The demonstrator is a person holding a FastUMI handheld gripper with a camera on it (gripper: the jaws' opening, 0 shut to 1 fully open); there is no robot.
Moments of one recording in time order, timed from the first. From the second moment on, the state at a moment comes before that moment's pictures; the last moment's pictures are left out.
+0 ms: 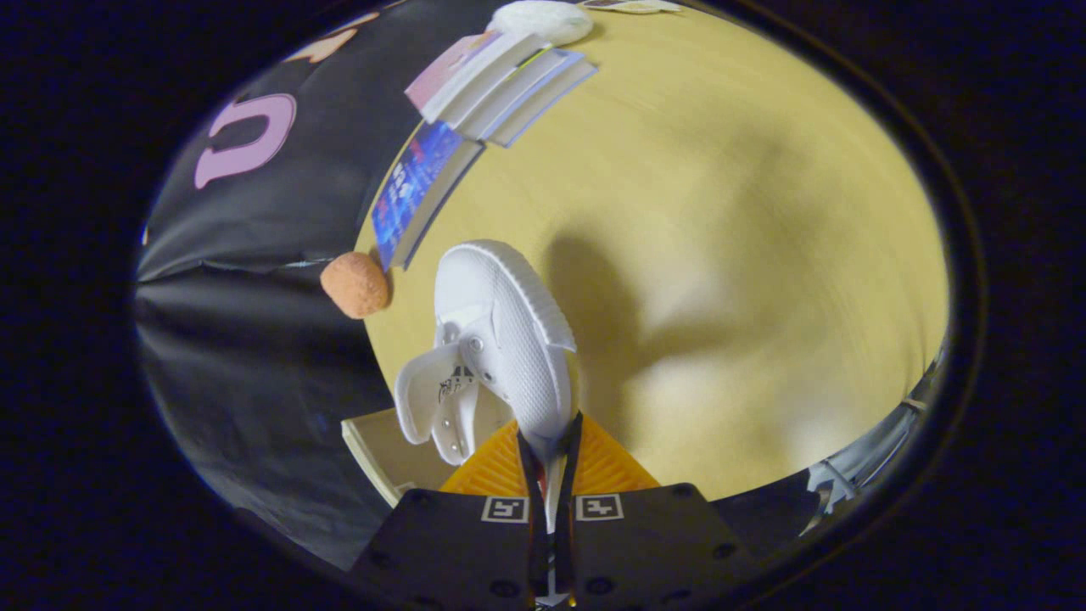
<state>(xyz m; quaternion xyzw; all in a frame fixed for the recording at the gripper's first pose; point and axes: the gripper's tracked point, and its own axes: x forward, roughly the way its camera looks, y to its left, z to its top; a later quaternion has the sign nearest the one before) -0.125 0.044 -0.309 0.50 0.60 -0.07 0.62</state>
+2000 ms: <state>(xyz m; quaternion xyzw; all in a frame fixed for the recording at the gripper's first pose) -0.088 0.294 -0.215 0.46 0.64 0.07 0.61</state>
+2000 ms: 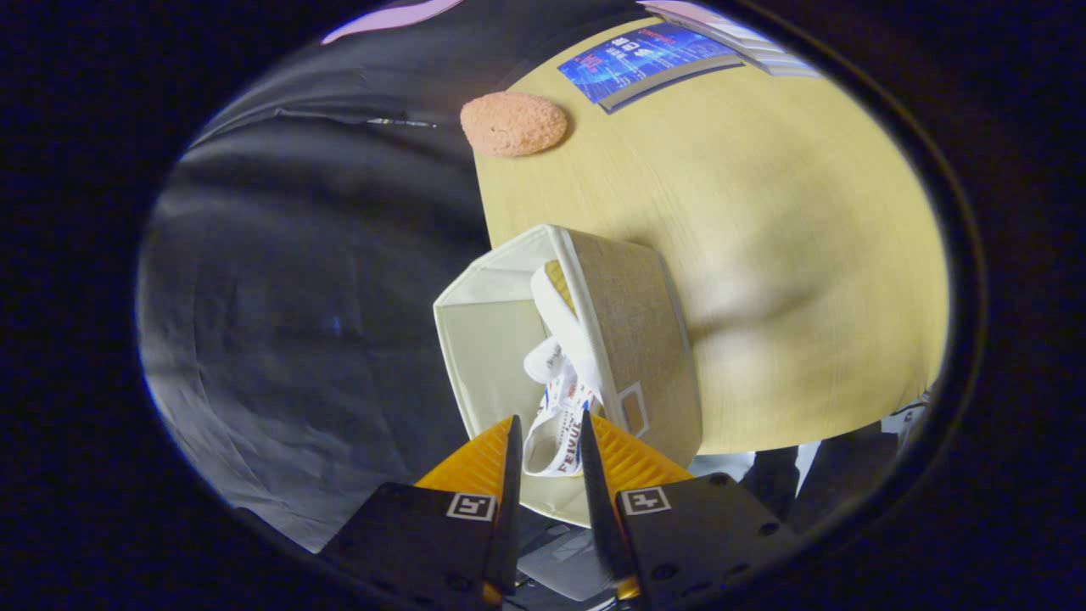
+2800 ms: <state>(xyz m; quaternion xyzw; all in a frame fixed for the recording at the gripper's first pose) -0.039 0.173 -0.195 0.40 0.53 0.02 0.75</state>
